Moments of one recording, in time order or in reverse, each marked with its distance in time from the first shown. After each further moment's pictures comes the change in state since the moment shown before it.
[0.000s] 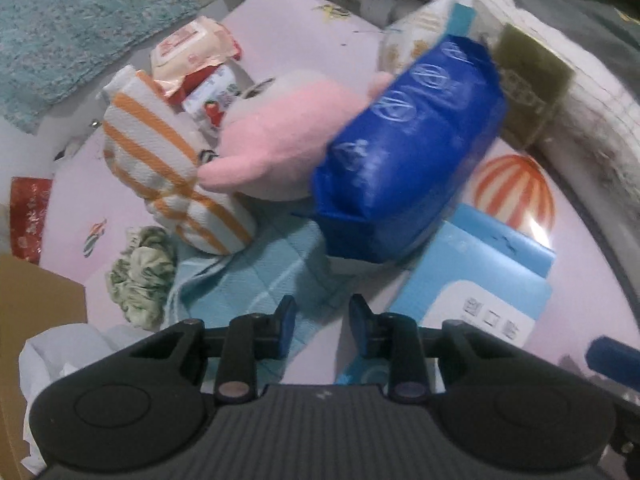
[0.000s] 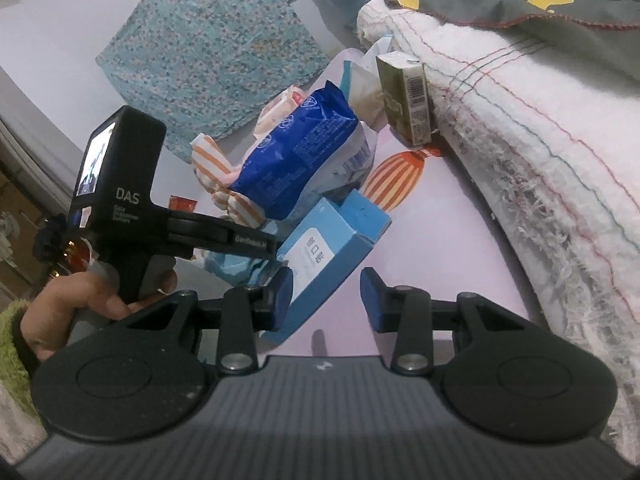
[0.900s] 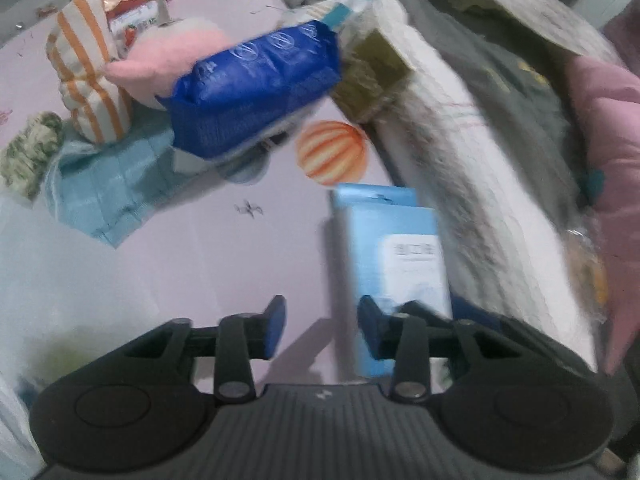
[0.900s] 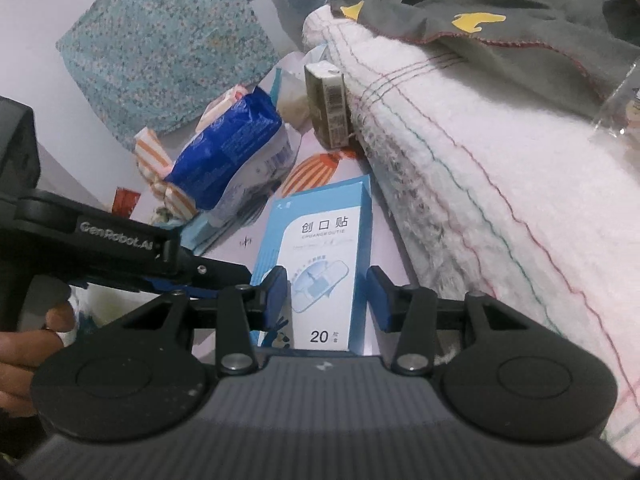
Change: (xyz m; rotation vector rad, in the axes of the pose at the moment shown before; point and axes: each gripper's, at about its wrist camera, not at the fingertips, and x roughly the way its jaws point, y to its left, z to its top) left arm -0.054 -0.019 -0.049 -0.223 0.050 -0.490; right arm -0.026 -0.021 -0.007 -0.040 0.023 -0.169
